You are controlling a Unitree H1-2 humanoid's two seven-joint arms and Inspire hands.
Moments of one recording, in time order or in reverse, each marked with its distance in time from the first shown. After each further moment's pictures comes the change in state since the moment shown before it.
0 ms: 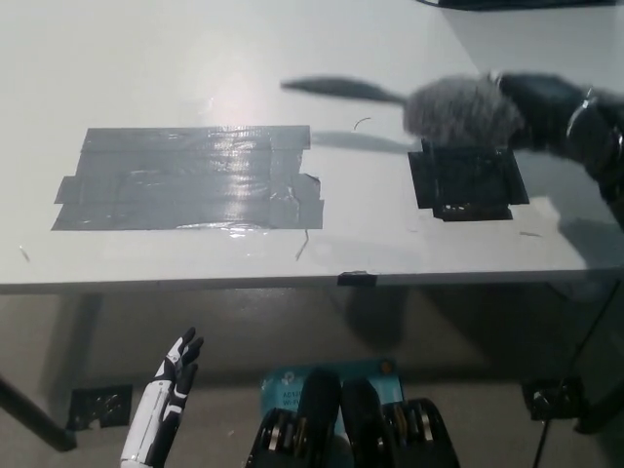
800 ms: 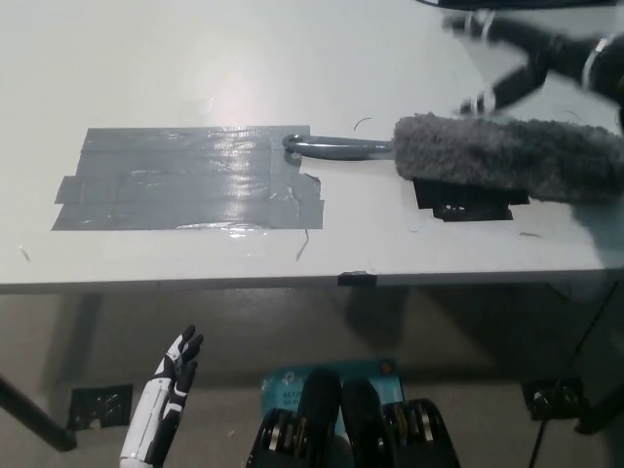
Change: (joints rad) left_arm -0.002 0.001 0.001 -0.008 0.004 0.002 -0.001; right_arm -0.093 0.000 -0.295 -0.229 0.221 0.137 0.251
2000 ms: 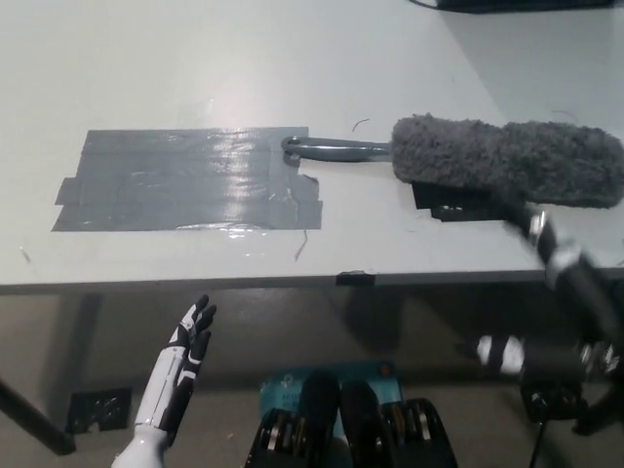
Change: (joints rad) left_arm -0.086 -0.017 -0.005 0.045 0.003 0.003 0.001; right_arm 1.054 0.357 -0.334 -1.119 0.246 0.022 -0.136
